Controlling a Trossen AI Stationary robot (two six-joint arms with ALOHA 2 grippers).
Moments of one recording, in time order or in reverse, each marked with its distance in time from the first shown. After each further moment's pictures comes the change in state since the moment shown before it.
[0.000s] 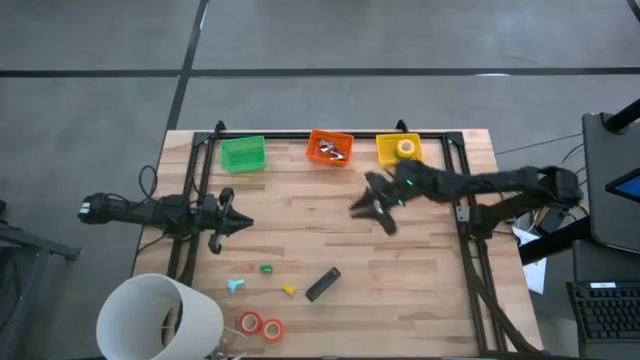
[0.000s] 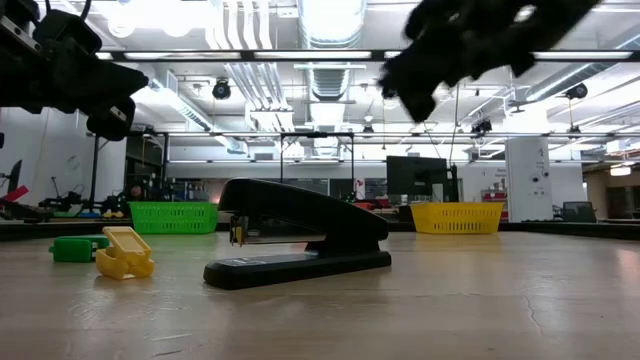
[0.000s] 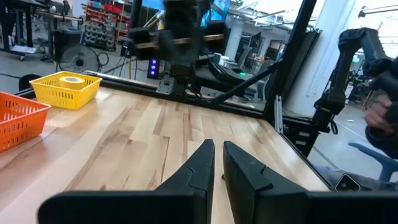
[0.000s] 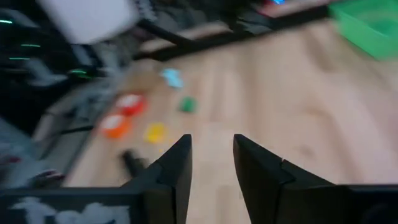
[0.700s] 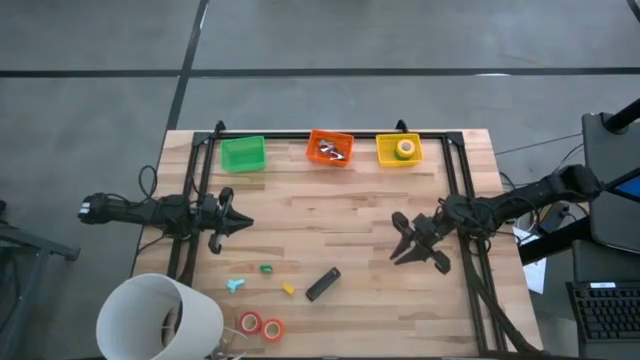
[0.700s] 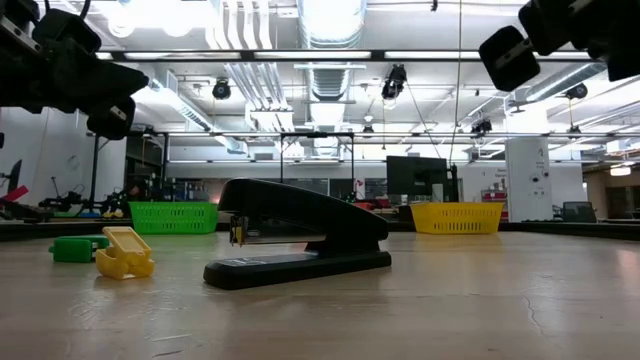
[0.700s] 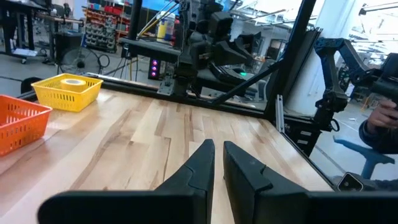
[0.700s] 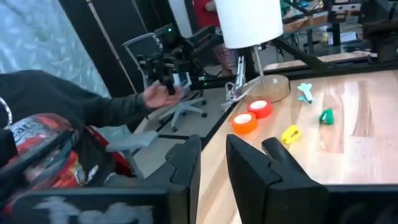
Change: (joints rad) left arm 0.000 0.000 0.000 0.005 -0.002 0.018; right arm 0.387 -0.369 -0.377 0.296 0.032 0.106
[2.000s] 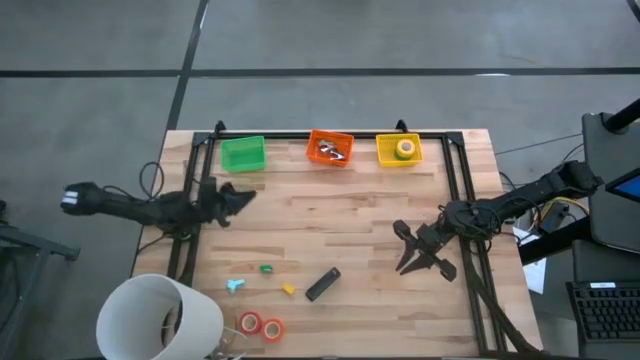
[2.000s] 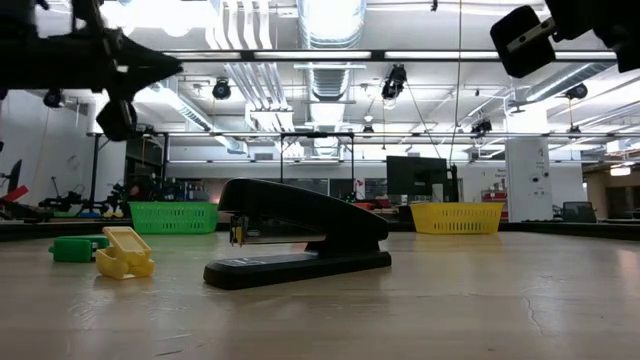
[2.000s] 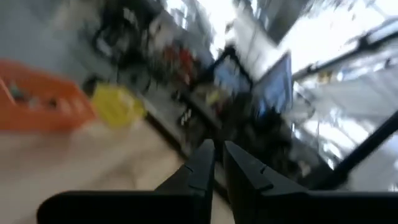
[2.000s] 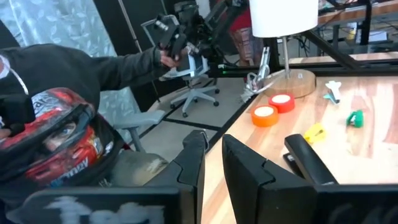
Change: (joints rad) left arm 0.000 0.367 0.037 0.487 -0.355 -0.493; right arm 0.082 0.001 0.031 -0.063 -0.009 -0.070
